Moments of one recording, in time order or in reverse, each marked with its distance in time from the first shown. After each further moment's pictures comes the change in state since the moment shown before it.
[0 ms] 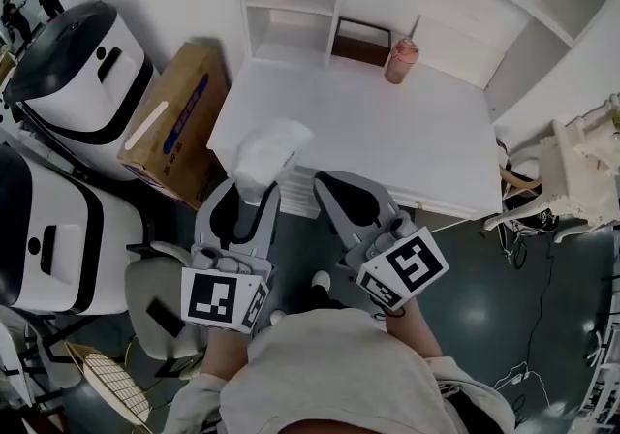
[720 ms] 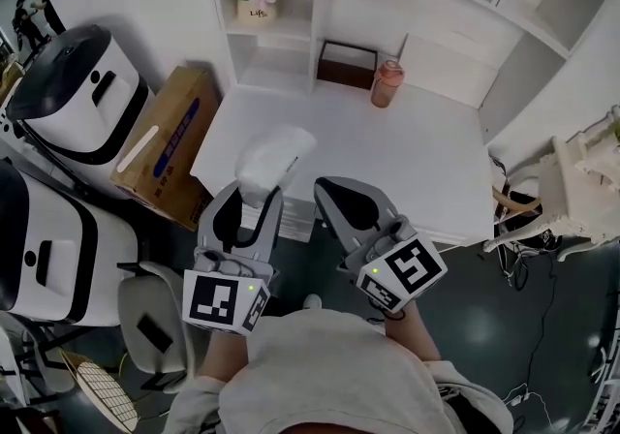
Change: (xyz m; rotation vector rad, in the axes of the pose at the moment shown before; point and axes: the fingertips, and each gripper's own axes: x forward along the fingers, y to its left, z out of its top) left arm 0.076 -0.051 0.011 0.029 -0.037 0.002; right arm -0.022 -0.086 0.017 -0.024 -0.036 0.024
